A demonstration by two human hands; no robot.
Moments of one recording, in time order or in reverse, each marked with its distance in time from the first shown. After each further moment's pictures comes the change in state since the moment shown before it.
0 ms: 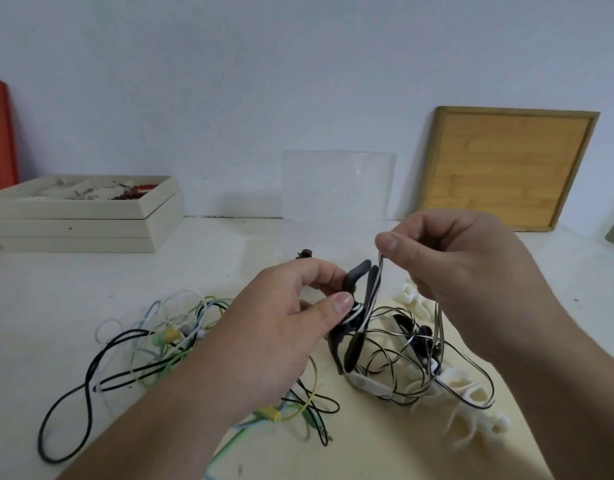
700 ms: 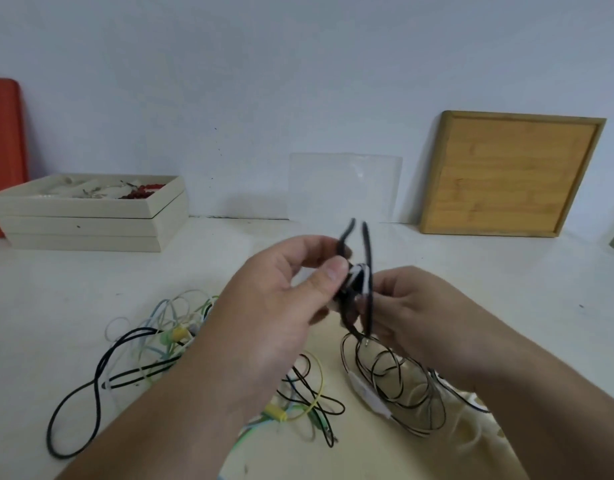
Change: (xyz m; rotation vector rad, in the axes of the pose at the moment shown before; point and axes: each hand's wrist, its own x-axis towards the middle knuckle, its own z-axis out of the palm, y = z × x) left_hand 0.005 -0.006 0.001 -0.406 0.105 0.117; right_hand -0.006 0.012 0.024 -0.105 -0.451 0.307
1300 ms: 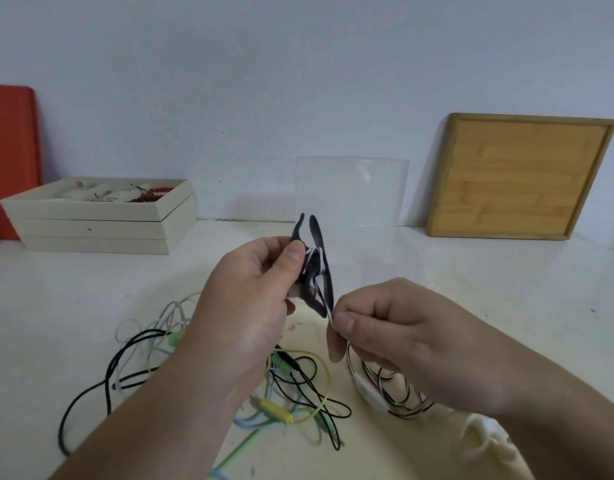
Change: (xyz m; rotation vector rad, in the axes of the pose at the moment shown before) left_hand 0.009 -0.006 -0.013 0.013 0.315 -0.070; right_hand -0.012 -0.013 0.004 -0.050 -0.194 -0.257
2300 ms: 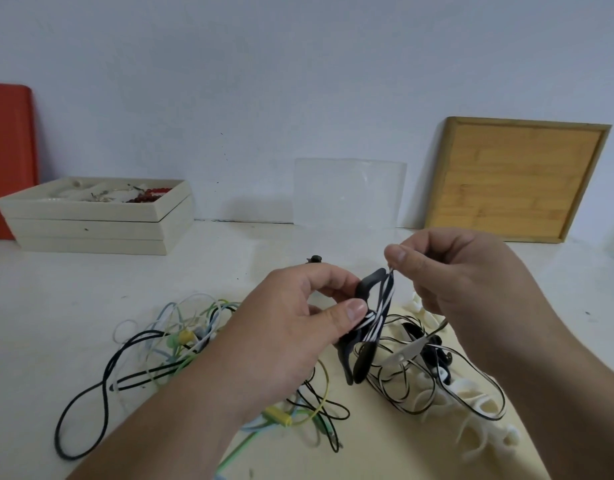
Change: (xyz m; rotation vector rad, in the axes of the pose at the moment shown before) left_hand -0.014 0.006 0.005 0.323 -0.405 0.025; right_hand 0.000 0.008 -0.023 0.095 0.668 0.018
